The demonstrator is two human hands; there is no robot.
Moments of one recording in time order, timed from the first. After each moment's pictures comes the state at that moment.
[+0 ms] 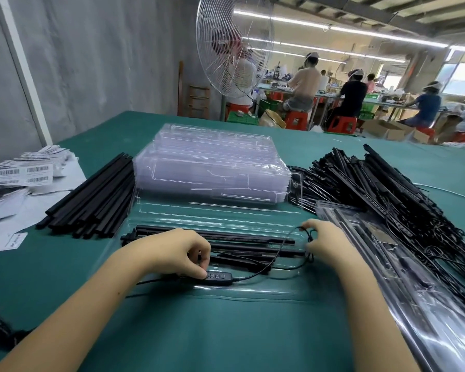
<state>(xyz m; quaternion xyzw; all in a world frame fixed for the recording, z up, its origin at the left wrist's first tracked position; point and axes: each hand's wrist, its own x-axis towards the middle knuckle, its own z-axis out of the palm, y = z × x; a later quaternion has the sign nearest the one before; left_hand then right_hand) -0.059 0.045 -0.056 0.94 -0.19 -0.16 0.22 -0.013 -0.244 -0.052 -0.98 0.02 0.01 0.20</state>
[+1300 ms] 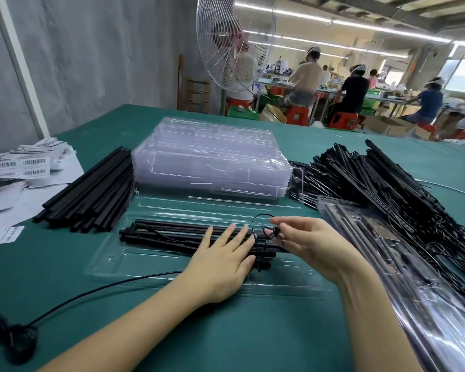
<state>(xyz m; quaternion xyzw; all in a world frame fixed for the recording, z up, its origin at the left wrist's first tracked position) -0.065 -0.034 -0.106 0.98 -0.17 -0.02 0.07 -0.054 -0.217 -0.035 -0.66 -0.04 0.15 0.73</state>
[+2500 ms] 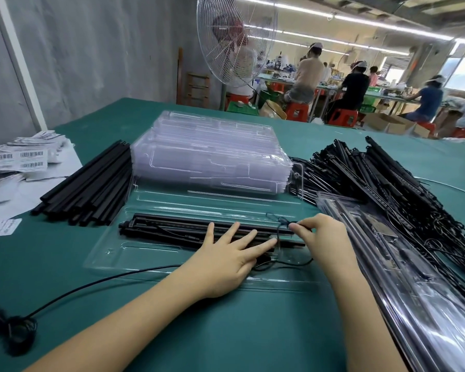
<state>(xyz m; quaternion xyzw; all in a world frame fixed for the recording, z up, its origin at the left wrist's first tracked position) -0.069 -0.033 -0.099 0.97 -0.24 -0.03 0.07 -0.039 -0.228 -0.060 -0.94 -0.02 -0.16 0.29</state>
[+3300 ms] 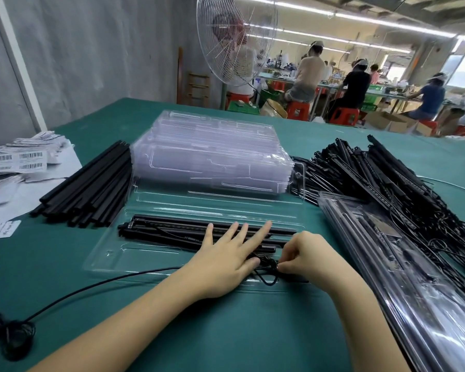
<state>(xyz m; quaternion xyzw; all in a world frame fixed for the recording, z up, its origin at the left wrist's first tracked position) -0.068 -0.034 -0.098 0.97 -0.22 -0.04 0.12 -0.052 -0.218 -0.060 -0.97 -0.11 0.07 0.18</state>
